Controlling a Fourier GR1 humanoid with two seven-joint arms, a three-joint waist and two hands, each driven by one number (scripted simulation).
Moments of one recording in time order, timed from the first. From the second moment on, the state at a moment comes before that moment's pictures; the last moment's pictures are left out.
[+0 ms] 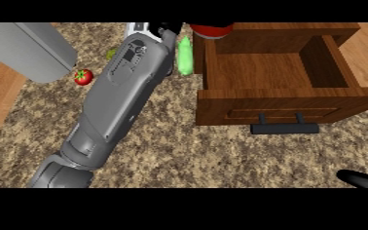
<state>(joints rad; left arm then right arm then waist) -1.17 0.00 -0.08 -0.86 0.19 0.34 0.17 0.06 -0.12 -0.34 -2.23 -0.10 0.09 0.31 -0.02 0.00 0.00</state>
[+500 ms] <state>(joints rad) -1.40 0.00 -0.15 -0.64 0.28 0.42 0.18 0.03 -0.12 -0.34 -2.24 -0.10 0.08 0.33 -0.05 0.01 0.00</state>
